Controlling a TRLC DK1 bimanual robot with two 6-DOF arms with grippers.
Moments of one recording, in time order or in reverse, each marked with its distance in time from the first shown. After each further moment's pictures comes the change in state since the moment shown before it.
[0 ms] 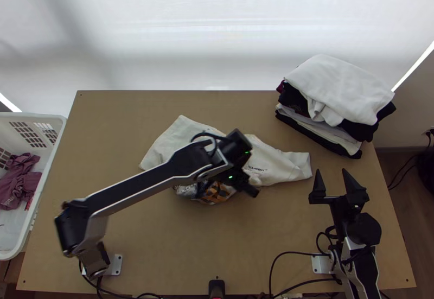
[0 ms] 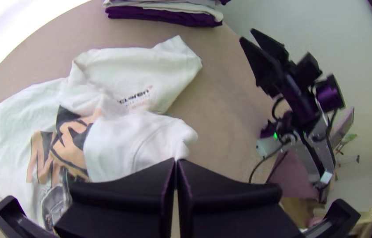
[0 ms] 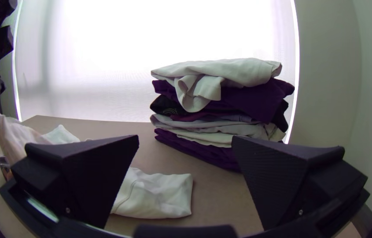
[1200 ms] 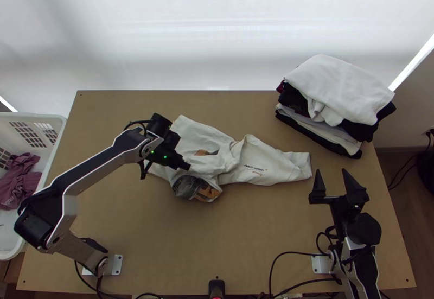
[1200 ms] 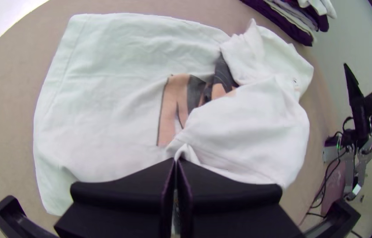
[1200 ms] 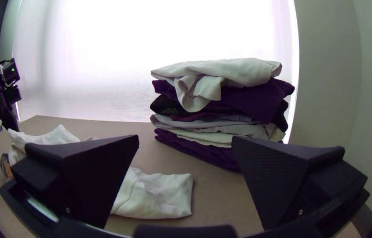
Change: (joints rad) left arm 0.541 -0.134 -0.549 0.234 0.078 0.287; right arm 0.000 0.000 0.000 0.000 0.000 0.000
